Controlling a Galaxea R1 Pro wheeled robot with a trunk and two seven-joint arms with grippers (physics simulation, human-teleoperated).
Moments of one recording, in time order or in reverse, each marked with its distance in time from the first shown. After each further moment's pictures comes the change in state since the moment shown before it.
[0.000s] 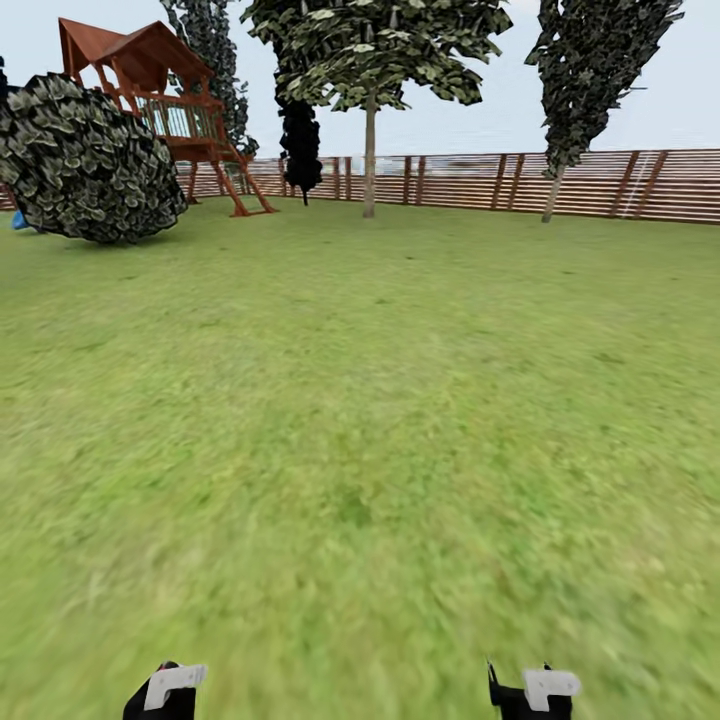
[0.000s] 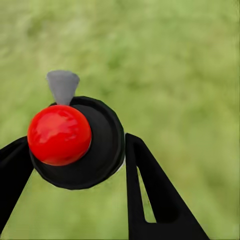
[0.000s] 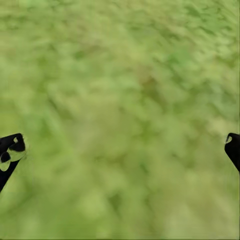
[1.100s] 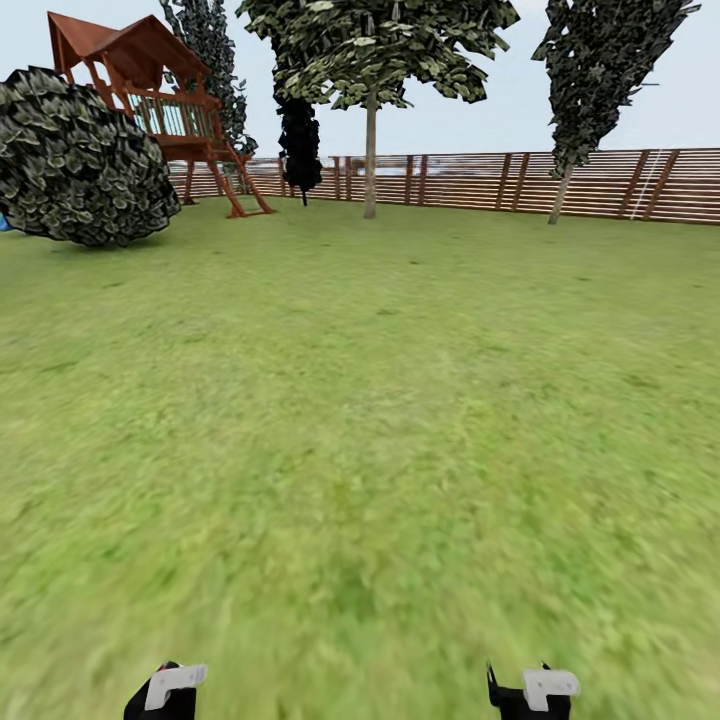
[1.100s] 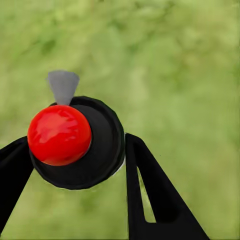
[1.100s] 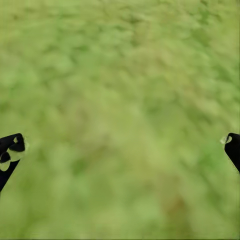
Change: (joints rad) left arm 0.000 -0.002 0.000 0.000 0.000 0.000 0.000; right arm 0.000 0.000 0.001 0.000 0.005 0.000 0.006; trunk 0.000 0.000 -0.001
